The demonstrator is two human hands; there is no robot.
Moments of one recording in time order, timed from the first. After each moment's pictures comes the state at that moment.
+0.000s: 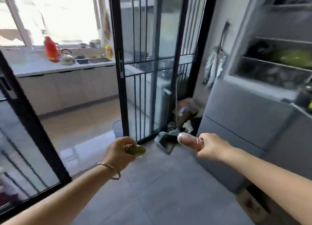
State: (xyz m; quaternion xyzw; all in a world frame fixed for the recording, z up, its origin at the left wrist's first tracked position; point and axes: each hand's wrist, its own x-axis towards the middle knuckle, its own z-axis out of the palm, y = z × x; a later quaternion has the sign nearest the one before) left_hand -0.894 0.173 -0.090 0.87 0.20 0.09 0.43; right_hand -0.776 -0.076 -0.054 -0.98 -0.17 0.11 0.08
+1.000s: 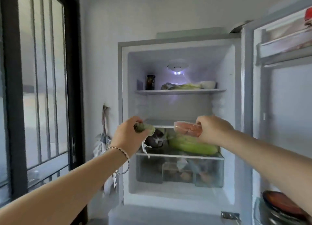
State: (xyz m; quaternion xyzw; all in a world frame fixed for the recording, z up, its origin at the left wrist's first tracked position) left_hand -0.121 -0.124 0.163 0.82 -0.27 0.26 0.44; right_hand -0.205 -0.344 0.190 -0.95 0.13 -0.27 -0.03
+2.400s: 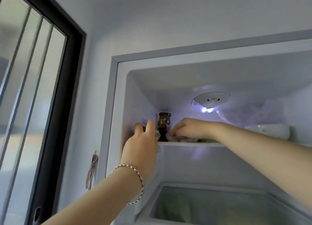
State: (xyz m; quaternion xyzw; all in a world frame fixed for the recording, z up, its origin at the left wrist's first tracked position) left_hand 0.139 -0.225 0.279 0.84 -0.20 0.46 0.18; right_hand 0.120 -0.388 0.351 -0.97 -0.02 -0.19 0.17
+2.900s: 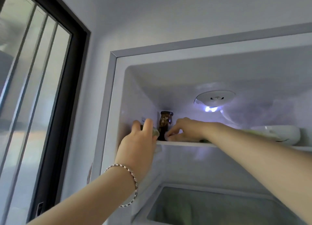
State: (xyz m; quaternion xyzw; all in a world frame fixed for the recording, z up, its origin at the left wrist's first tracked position) left_hand 0.139 -0.224 0.278 0.84 -0.20 0.47 0.17; right_hand 0.144 -0.397 0.351 -0.98 -0.07 -0.19 0.00
